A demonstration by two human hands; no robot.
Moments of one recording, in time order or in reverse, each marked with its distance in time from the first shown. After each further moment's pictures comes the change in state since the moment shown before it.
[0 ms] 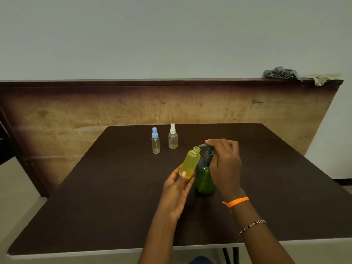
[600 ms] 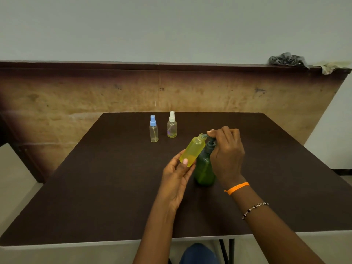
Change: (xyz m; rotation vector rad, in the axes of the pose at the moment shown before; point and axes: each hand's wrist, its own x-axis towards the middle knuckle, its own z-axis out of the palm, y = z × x) left_hand 0.012 -0.002 -0.006 0.055 -0.062 0.053; right_hand 0.002 0.010 0.015 -0.176 0.118 -0.132
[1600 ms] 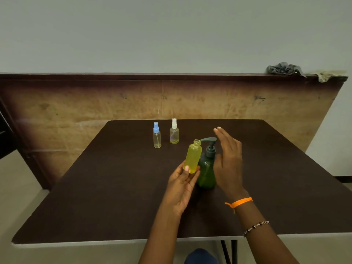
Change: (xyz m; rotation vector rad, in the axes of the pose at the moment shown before) left_hand -0.011 -0.002 0.010 -0.189 0.046 -0.100; right_hand -0.008 -0.006 -0.023 0.232 -0.158 0.196
